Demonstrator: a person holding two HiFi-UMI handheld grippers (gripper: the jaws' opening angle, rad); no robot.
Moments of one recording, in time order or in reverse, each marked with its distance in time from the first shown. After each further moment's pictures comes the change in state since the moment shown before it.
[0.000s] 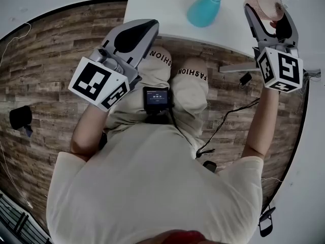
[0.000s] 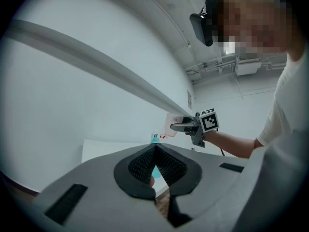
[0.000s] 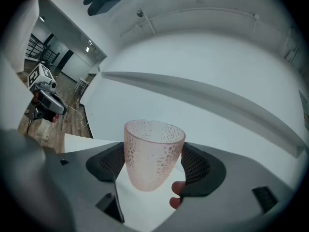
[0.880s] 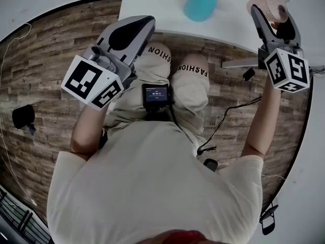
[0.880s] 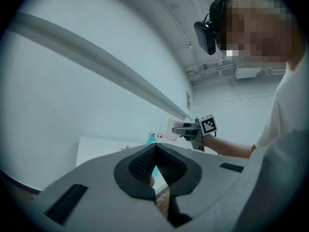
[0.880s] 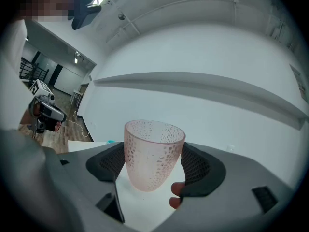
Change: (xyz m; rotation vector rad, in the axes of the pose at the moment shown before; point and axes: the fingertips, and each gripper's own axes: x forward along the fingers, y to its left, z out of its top) left arm 0.006 -0.003 -0.002 -0.037 0.011 -0.030; right arm -0.013 -0.020 -0.036 0.187 0.017 0.013
